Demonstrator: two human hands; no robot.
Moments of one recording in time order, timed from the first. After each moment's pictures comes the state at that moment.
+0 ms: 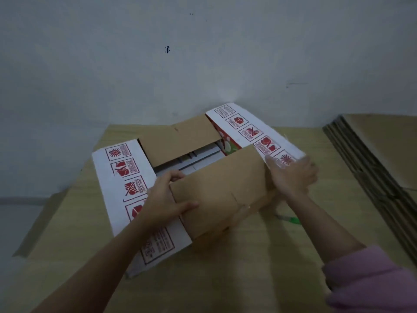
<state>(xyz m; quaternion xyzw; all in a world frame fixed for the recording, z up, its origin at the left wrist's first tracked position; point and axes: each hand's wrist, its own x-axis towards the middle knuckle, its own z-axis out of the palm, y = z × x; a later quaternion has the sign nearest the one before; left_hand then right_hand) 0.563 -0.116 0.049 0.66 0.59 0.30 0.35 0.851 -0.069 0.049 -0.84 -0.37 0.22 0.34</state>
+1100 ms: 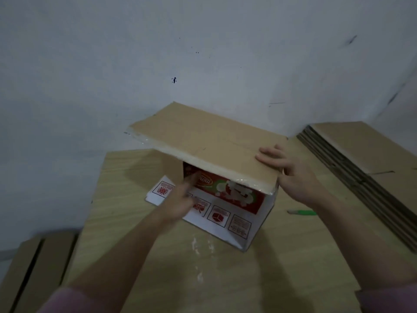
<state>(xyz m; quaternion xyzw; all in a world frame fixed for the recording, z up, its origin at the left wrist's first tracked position) 0.503 -0.085 0.082 0.72 0.42 0.25 0.50 0.761 -0.145 0.149 -0.63 -0.66 0.19 0.36</state>
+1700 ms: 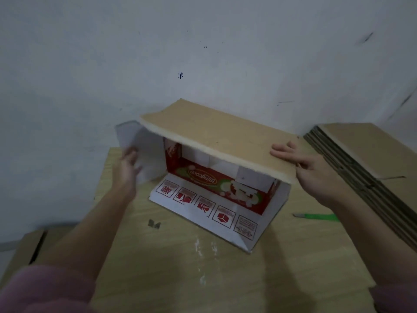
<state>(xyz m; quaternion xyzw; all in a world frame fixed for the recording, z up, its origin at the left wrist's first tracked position) 0.429 -0.014 0.092 0.35 0.53 0.59 0.50 0.765 -0.139 0.161 -0.62 -0.63 0.26 0.40</state>
